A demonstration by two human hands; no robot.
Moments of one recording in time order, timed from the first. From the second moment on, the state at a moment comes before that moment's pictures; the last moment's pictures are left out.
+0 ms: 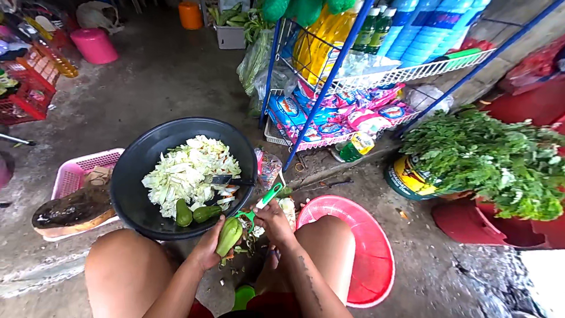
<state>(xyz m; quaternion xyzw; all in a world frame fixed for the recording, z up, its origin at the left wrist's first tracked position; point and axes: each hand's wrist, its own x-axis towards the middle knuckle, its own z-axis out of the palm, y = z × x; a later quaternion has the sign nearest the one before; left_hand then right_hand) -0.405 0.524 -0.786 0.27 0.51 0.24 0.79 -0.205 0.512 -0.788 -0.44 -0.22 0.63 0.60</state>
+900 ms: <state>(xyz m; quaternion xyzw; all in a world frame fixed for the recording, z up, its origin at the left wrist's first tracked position) -0.409 0.529 -0.784 0.32 0.48 0.18 0.79 -0.161 0.525 -0.809 -0.61 -0.30 0.45 0.58</state>
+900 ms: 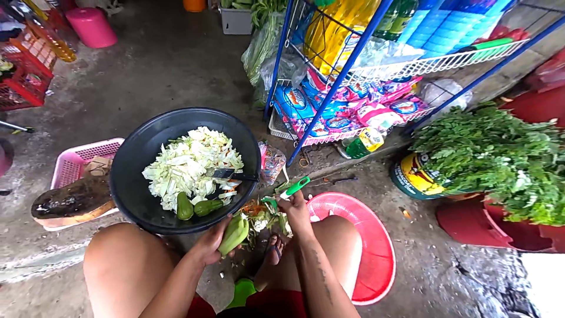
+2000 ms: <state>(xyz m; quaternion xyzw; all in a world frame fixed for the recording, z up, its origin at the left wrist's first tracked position) -0.514 0.672 -0.780 0.50 0.77 -0.04 0.39 -0.294 0.650 -0.770 -0.65 -0.69 0.32 -0.07</state>
